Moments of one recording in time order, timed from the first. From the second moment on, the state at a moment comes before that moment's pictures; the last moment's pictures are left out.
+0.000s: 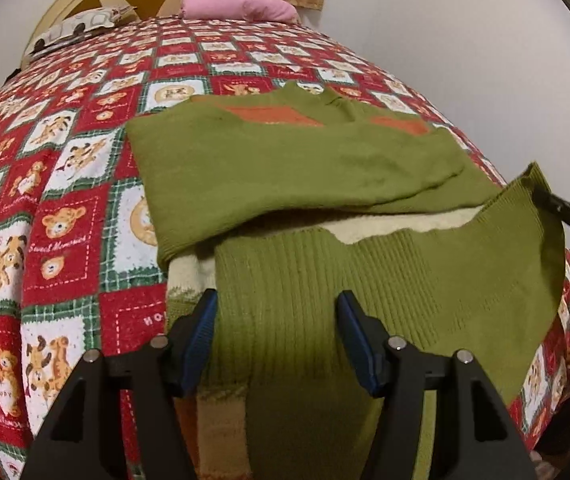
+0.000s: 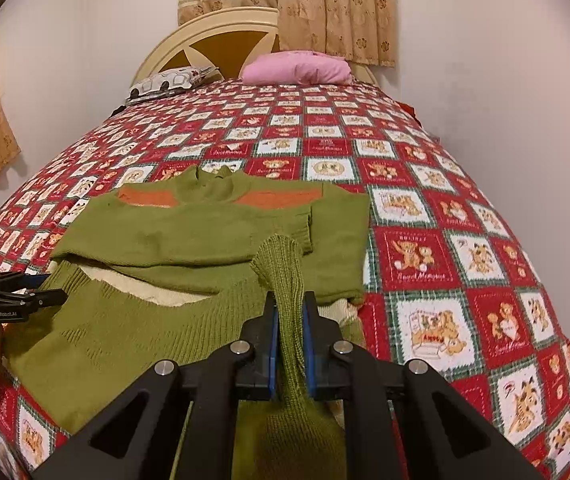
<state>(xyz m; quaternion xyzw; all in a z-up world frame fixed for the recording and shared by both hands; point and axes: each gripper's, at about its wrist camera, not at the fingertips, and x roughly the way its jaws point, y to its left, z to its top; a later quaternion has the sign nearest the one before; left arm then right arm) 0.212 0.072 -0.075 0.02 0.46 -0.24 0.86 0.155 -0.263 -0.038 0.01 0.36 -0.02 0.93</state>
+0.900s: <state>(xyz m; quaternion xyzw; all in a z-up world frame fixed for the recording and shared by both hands) 0.322 0.076 -0.001 -0.08 0.39 -0.18 0.90 0.296 -0.268 0.003 -0.02 0.30 -0.06 0.95</state>
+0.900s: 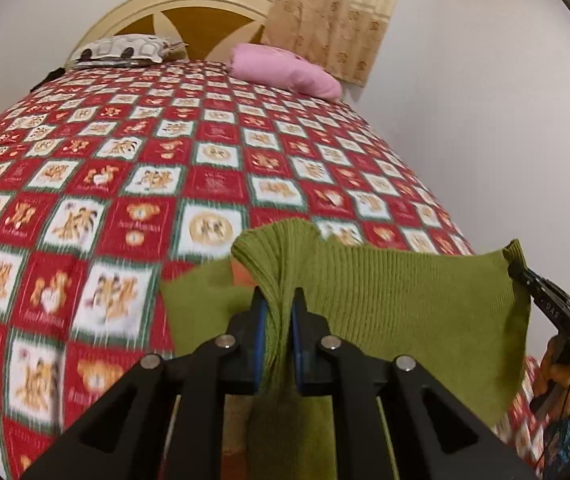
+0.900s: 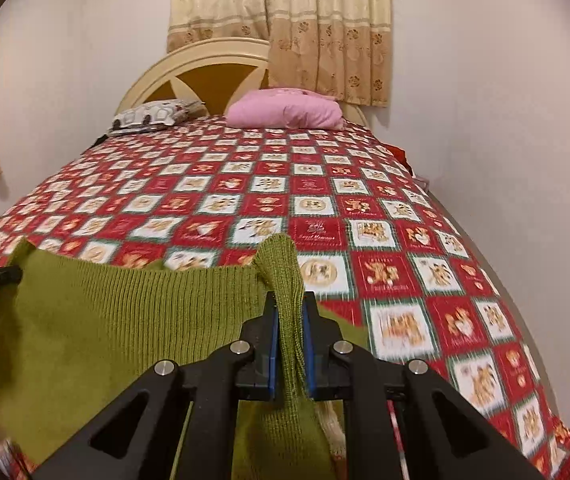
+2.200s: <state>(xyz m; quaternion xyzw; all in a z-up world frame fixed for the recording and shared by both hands) 0.274 0.057 -0.078 -0.01 0.41 -0.05 0.91 0.246 -0.282 -0.101 -0.03 0.42 -0.07 0.91</state>
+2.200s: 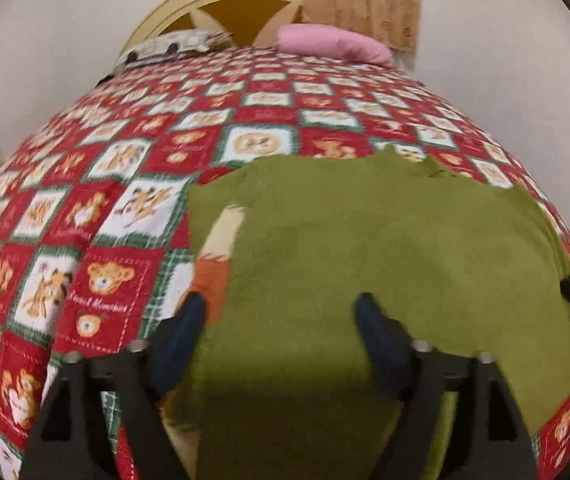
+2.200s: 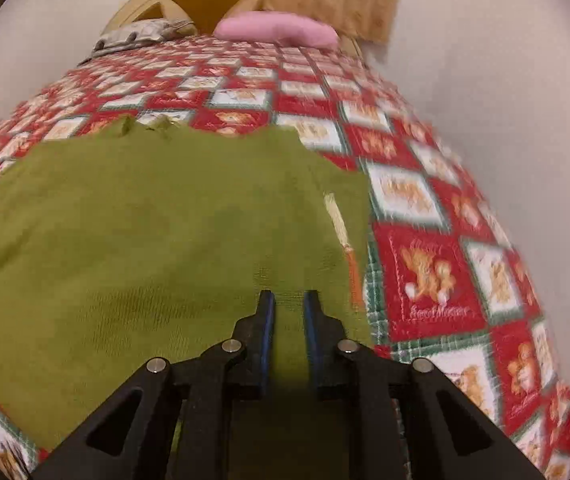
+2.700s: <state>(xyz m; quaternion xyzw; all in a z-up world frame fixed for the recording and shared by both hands) 0.278 0.087 -0.095 -0.10 0.42 -0.05 0.90 0.217 -0.243 -0.069 -0.06 0.35 -0.11 0.93</state>
